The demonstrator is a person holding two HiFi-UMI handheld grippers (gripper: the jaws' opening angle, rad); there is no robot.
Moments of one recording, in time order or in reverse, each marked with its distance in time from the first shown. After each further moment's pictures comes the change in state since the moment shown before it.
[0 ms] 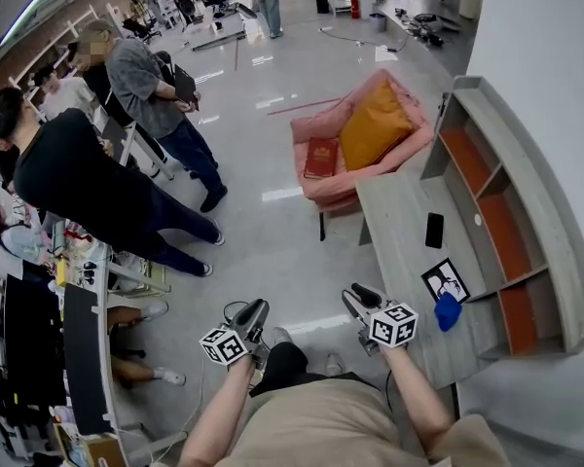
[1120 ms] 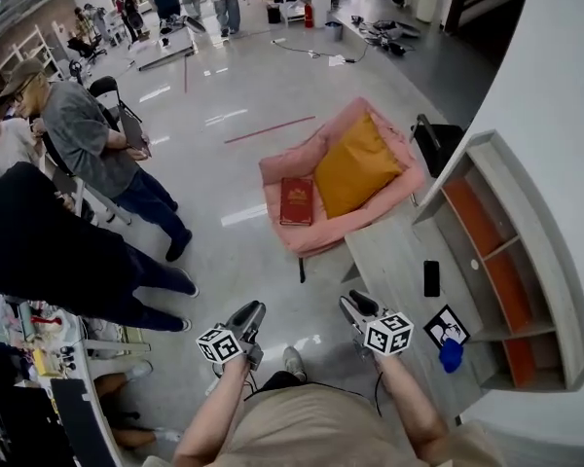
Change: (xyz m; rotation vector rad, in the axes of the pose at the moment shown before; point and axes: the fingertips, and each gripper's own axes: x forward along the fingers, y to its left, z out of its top) left arm 0.224 0.152 0.164 -0.061 0.111 -0.174; right arm 0.187 -0.108 0.149 -0.003 -0.063 -0.229
